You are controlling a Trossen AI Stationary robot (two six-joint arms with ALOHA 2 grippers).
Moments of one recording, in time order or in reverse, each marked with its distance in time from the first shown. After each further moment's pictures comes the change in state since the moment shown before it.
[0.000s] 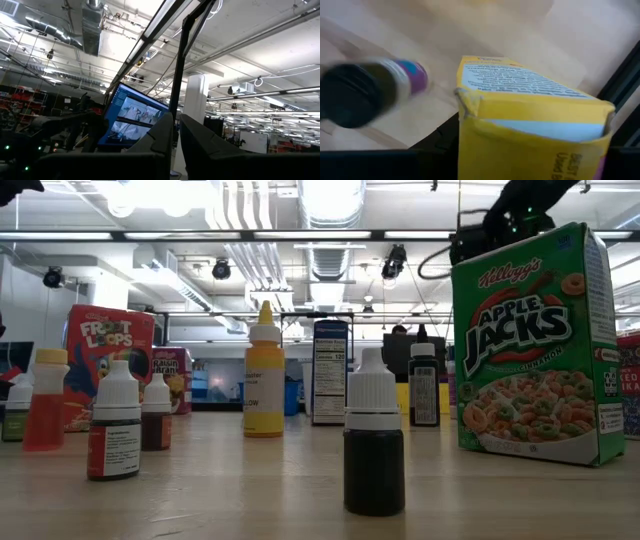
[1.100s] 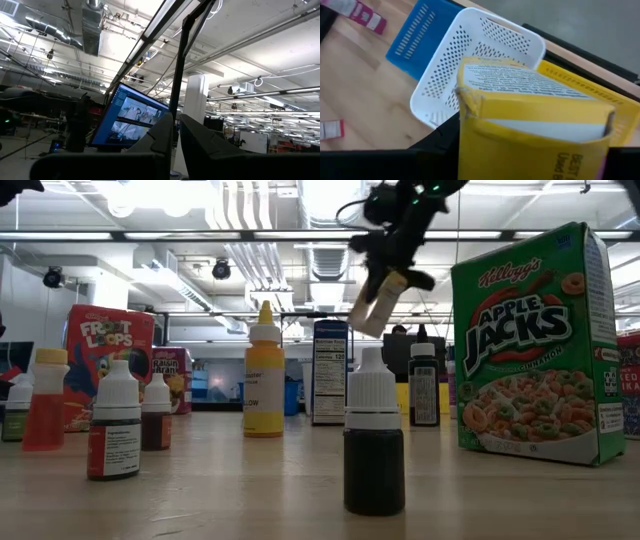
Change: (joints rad) left arm 0.000 0.000 0.000 0.000 0.000 0.000; right arm 0.174 0.512 0.759 0.088 -0.053 0.199
